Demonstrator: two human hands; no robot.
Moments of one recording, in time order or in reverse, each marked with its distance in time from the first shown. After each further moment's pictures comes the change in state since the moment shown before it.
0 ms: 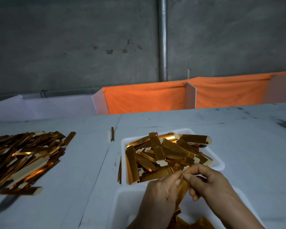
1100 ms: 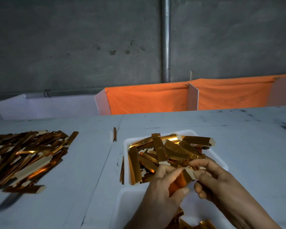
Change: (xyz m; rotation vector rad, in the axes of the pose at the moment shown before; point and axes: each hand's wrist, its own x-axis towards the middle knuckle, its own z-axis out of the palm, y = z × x) left_hand 0.004 0.001 -0.013 -0.178 -0.192 -0.114; right_hand 0.005 -0.001 -0.012 0.362 -0.107 0.104
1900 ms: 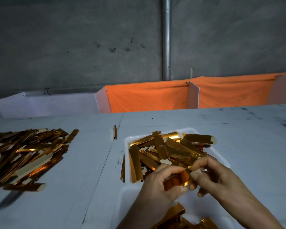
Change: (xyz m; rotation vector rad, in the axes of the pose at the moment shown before) left_hand -0.004 -0.004 -0.010 -0.119 0.058 0.044; right_hand -0.010 -0.009 0.005 -0.360 -0.055 -0.213
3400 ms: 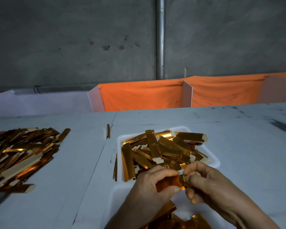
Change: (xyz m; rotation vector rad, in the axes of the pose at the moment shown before) left_hand -0.001 -0.005 -0.003 0.137 -0.063 0.044; right_hand 0.006 0.009 -0.002 0.373 -0.120 0.310
